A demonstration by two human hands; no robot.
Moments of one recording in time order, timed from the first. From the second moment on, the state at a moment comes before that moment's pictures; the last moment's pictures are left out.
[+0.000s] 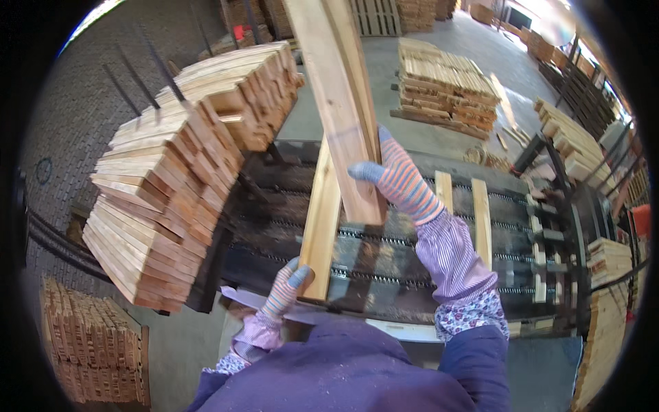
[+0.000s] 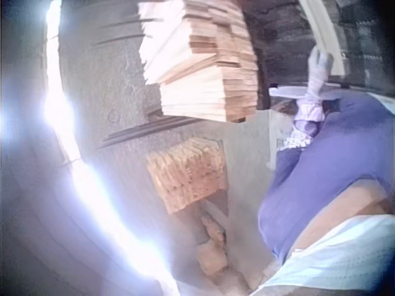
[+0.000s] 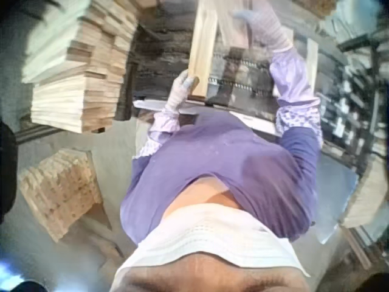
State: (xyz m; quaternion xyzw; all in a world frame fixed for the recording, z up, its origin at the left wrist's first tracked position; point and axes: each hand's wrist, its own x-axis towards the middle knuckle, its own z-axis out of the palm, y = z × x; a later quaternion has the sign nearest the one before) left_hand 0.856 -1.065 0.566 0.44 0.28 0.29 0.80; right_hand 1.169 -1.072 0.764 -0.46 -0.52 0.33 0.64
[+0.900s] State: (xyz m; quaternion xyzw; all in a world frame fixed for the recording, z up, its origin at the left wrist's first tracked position) left_hand 0.834 -1.025 0.508 0.71 0.40 0.24 0.53; right_hand 1.082 -0.764 0.893 -0.50 -0.81 0.06 0.29
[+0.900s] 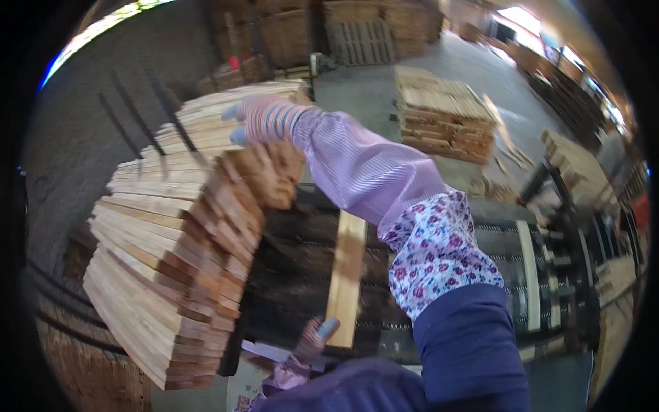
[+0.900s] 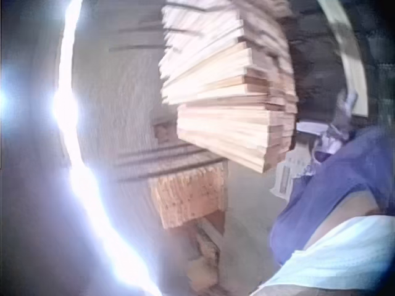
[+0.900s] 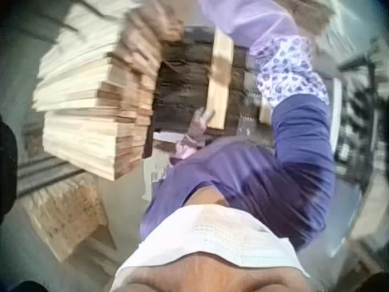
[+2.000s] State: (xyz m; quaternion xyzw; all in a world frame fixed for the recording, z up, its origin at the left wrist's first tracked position) left_hand 0.981 -0.999 0.500 0.45 0.33 0.09 0.83; right_hand 1.182 -1.152 0.522 -0.92 -0.25 0.29 0.02
